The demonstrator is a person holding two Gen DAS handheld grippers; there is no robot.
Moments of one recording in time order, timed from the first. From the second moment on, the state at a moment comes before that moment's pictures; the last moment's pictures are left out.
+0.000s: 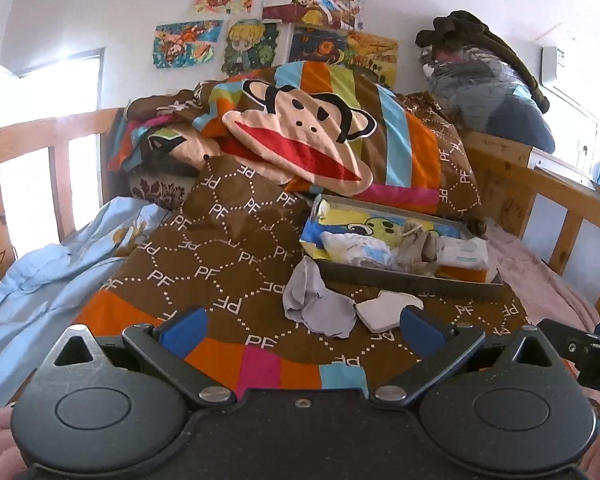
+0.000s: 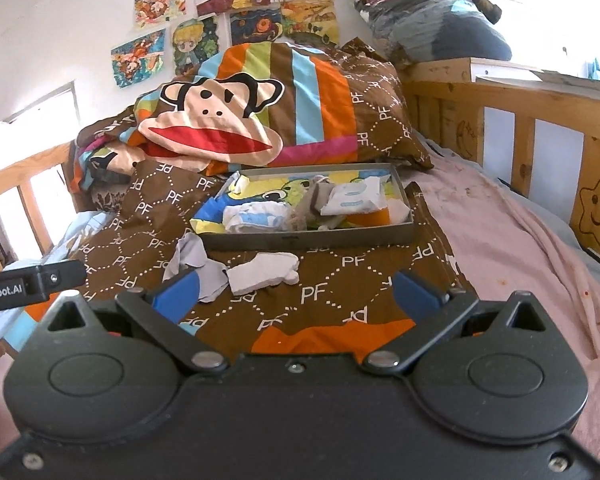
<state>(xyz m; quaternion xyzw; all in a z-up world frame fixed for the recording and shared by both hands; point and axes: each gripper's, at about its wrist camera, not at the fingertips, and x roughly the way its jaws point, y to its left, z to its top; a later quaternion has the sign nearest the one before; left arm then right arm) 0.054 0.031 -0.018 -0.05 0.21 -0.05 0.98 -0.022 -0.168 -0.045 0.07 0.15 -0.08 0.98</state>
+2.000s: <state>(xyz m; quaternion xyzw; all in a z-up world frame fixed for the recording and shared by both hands) 0.208 0.041 -0.060 -0.09 0.29 -0.08 0.95 0.190 -0.208 -0.070 0.00 0.27 0.02 0.96</state>
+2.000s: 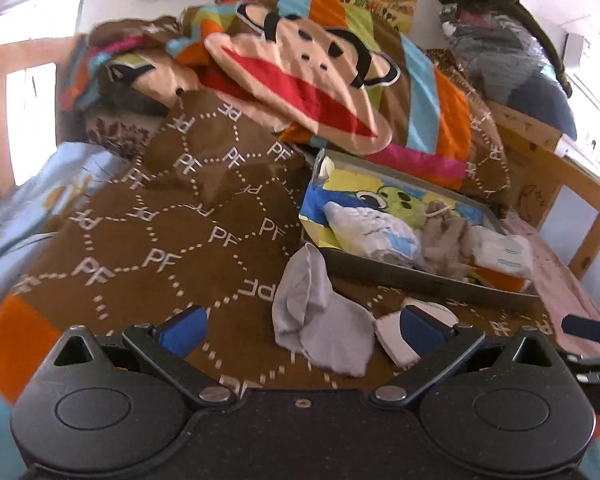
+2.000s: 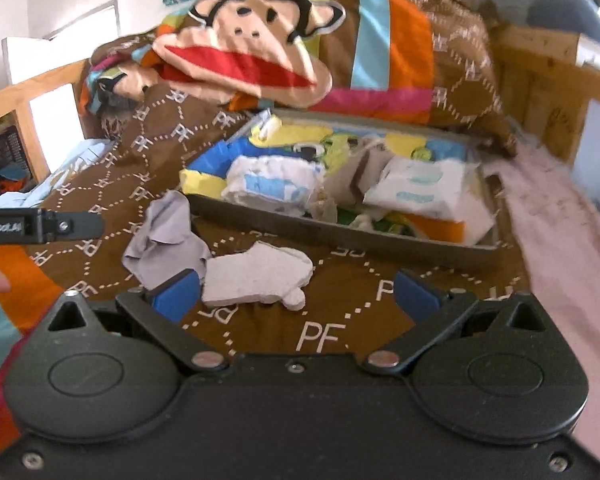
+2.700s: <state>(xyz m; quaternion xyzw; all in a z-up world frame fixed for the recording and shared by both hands) 0.291 0.022 -0.120 -0.08 0.35 -0.14 0.92 0.297 -0.233 -0.141 0.04 0.33 0.11 0.93</state>
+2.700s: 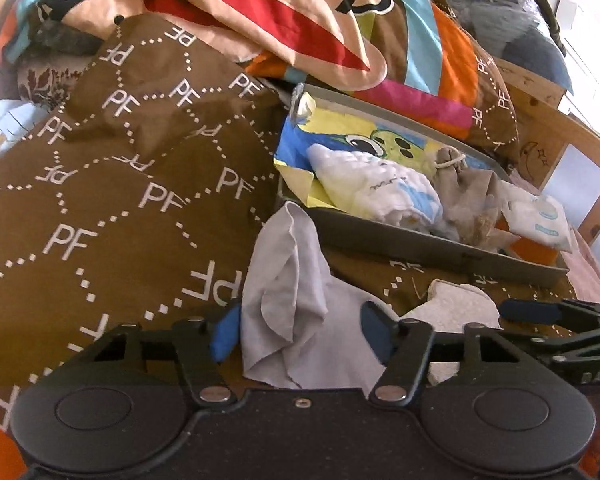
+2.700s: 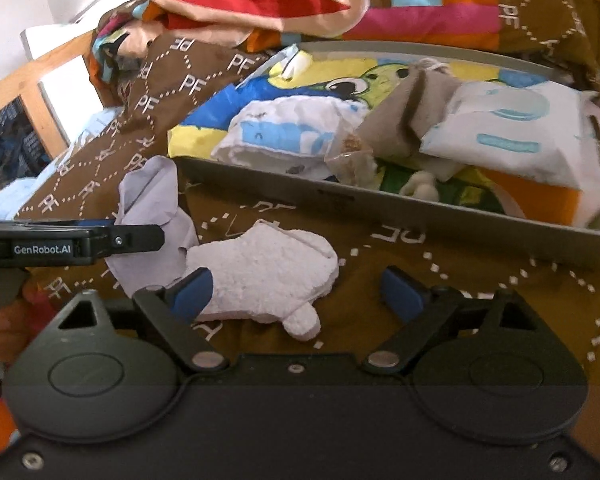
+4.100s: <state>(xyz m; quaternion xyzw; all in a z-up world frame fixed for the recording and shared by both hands) 0.276 0.015 -0.111 -0.05 0.34 -0.11 0.93 0.264 -0.192 -0.096 0.00 0.27 0.21 0.94</state>
